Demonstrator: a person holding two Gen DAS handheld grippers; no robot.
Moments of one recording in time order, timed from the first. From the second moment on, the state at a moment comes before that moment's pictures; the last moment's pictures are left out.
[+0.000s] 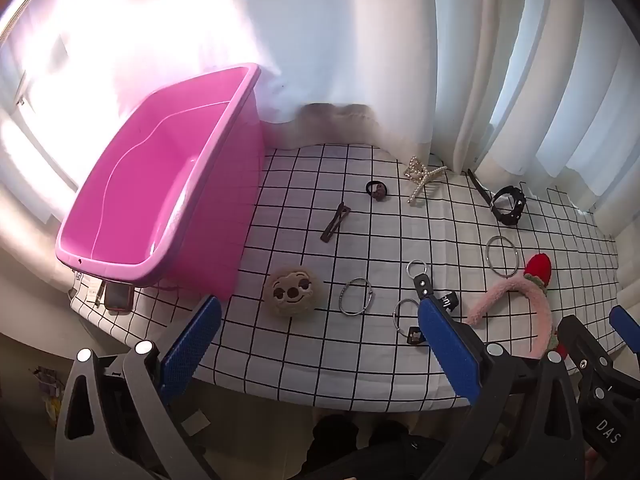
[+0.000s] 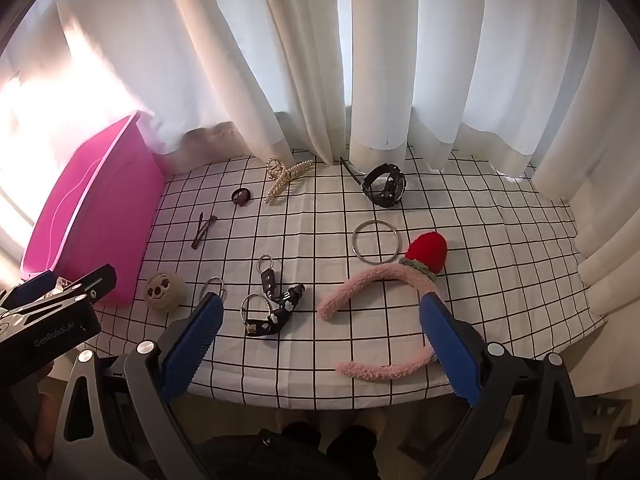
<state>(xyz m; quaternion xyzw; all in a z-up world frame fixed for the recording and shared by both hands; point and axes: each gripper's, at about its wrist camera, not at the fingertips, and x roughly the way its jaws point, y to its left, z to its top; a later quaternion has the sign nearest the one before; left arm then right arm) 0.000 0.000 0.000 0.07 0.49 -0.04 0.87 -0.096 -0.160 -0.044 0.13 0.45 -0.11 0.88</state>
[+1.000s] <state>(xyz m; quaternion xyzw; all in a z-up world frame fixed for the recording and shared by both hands) -0.001 0.000 -0.001 0.08 0.50 -0.04 0.86 -0.096 -0.160 -0.044 0.13 0.45 -0.11 0.88</state>
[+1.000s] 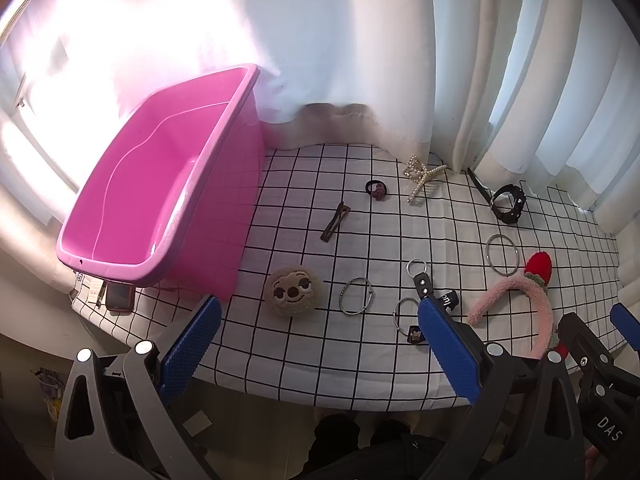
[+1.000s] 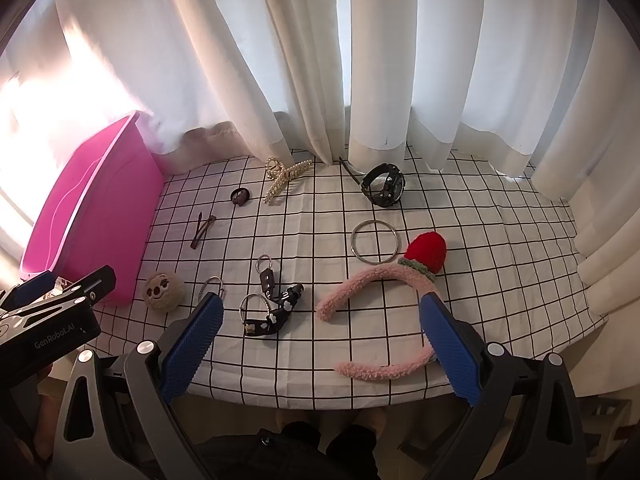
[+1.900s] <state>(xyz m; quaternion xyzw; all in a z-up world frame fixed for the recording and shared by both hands) -0.006 0.004 0.002 0.07 0.49 -0.04 0.87 -0.098 -0.158 -0.041 0.13 0.44 -0.11 0.88</state>
